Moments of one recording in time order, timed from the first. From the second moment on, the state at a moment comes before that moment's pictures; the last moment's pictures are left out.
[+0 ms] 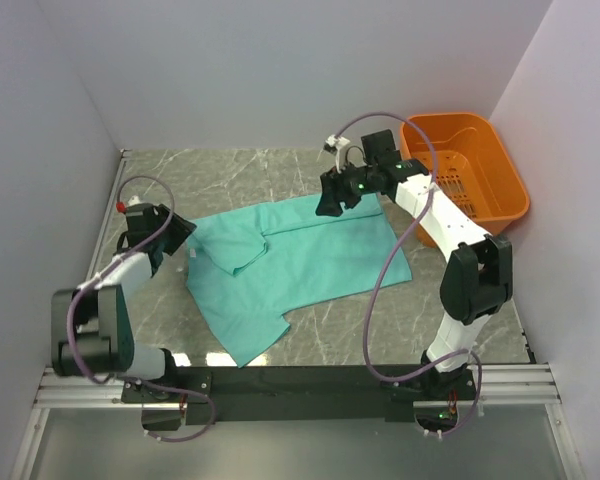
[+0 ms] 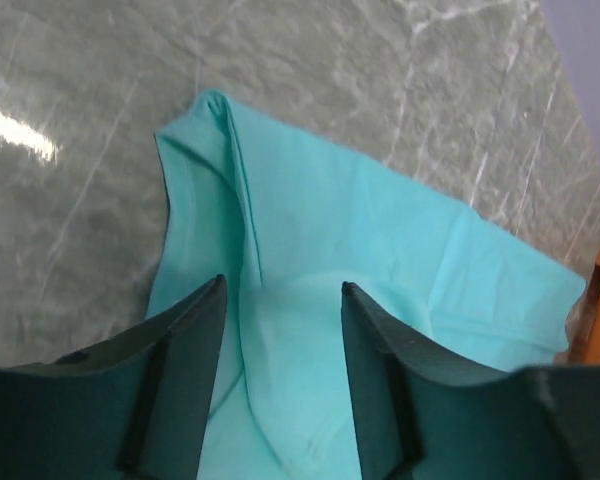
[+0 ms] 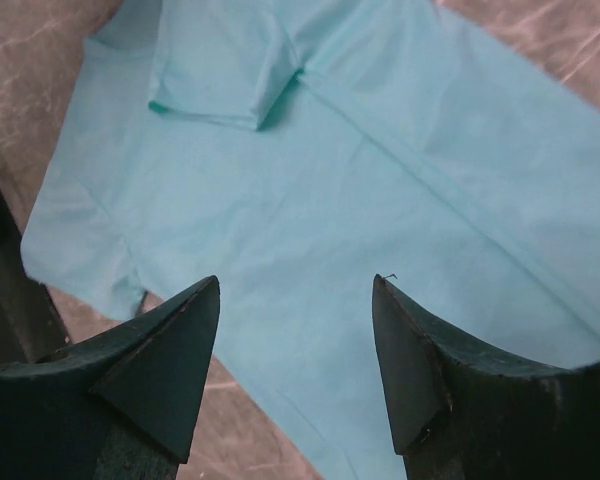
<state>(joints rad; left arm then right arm) 0.10 1.36 0.66 0.10 0.13 -0.77 0.36 1.77 1.59 -0.64 -0.64 -0.21</state>
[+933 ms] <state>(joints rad) 0.17 1.81 0.97 0.08 0.26 -0.72 0.22 1.72 1.50 -0.59 -0.83 -0.18</state>
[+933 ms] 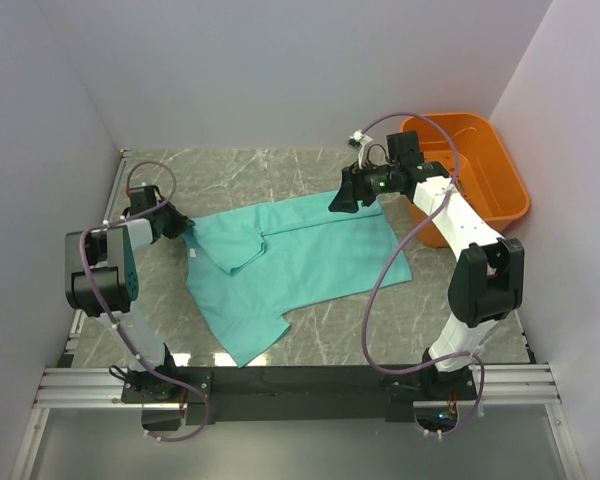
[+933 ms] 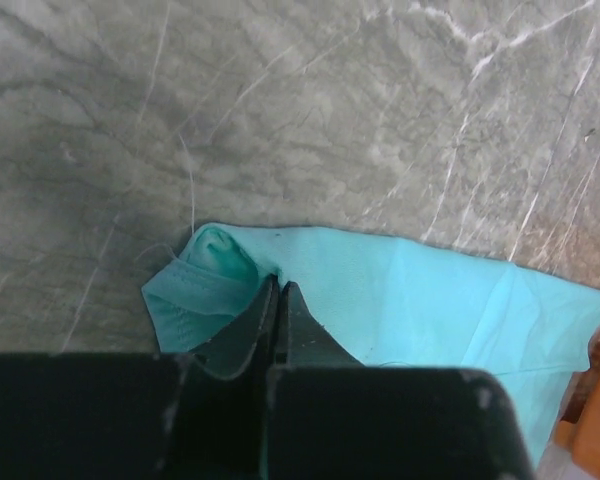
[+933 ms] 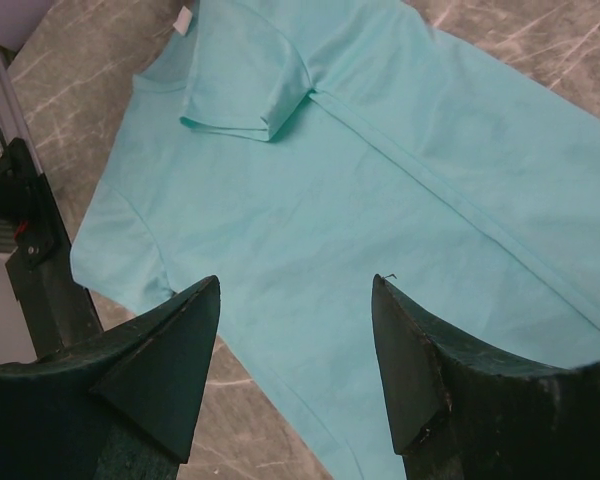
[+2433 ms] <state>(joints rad) 0.30 1.09 0.75 -0.18 0.42 -0.72 0.34 1.19 0.89 -0.85 -0.77 -1.27</state>
